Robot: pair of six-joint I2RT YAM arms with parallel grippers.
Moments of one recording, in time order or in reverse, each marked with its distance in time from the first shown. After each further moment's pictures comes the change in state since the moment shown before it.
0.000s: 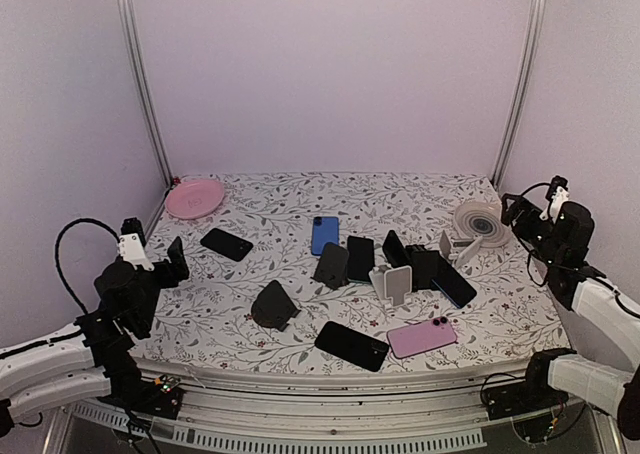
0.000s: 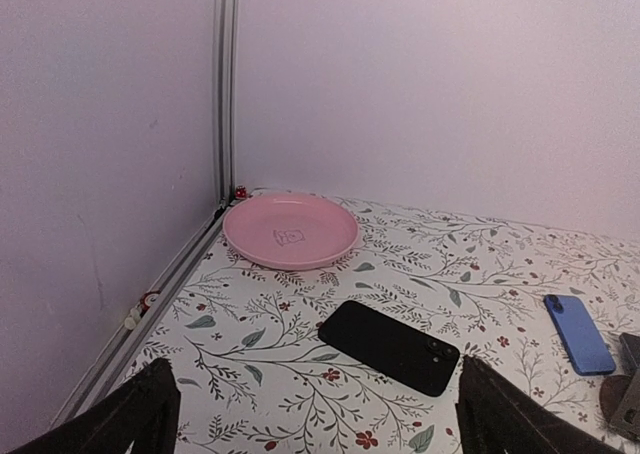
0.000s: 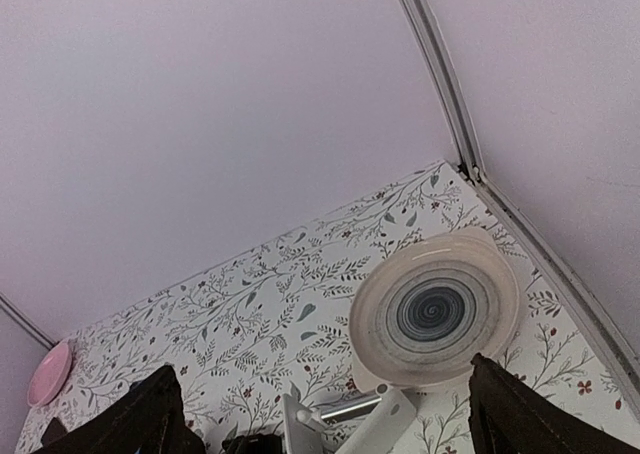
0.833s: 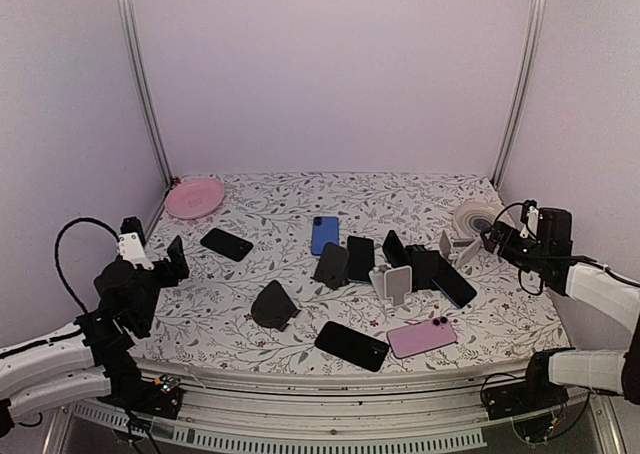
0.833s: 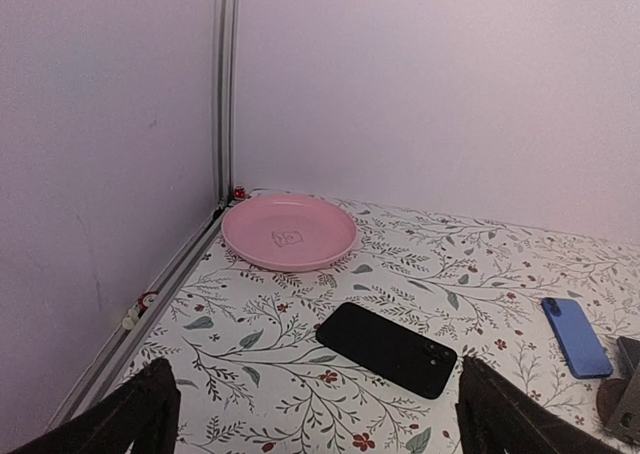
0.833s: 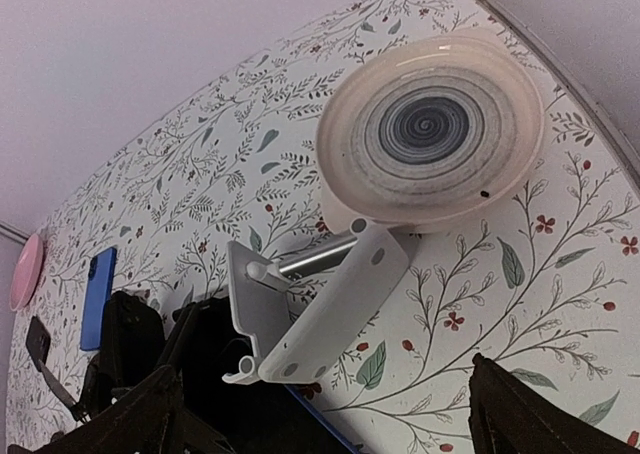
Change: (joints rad) left arm 0.002 0.003 0.005 -0.001 0.004 -0.008; right arm 0.000 0.166 0.062 -0.322 -0.157 -0.006
